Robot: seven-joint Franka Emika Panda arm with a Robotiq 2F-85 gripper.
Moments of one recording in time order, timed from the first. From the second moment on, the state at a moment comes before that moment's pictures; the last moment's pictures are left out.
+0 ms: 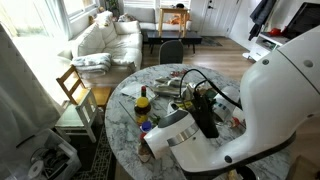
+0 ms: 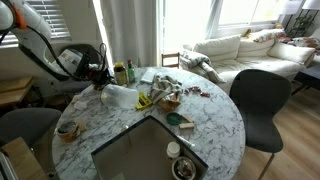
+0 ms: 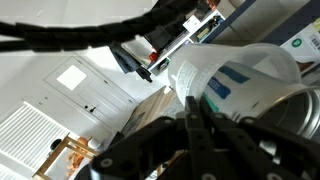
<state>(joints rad) 0.33 0.65 0.19 -1.85 -1.25 1.22 0.31</state>
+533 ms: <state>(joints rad) 0.32 0.65 0.20 -1.86 -1.26 1.24 0.27</state>
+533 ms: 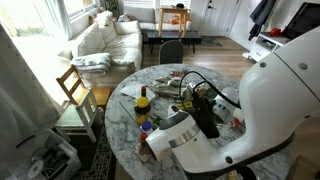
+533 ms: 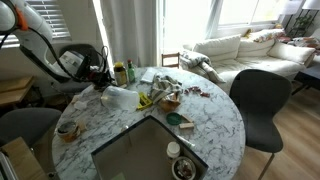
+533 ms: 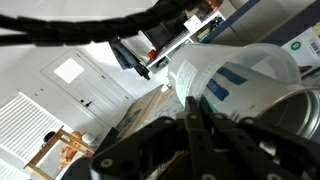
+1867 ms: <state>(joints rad) 0.26 0.65 0.20 -1.92 -1.25 1.48 0.27</state>
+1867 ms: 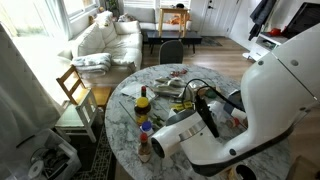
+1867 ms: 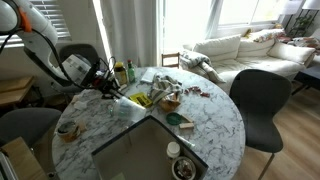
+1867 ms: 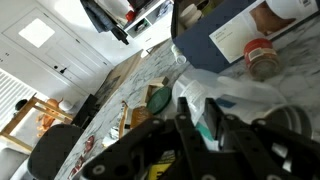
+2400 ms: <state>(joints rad) 0.26 0.57 0.20 -1.95 -1.24 1.48 0.27</state>
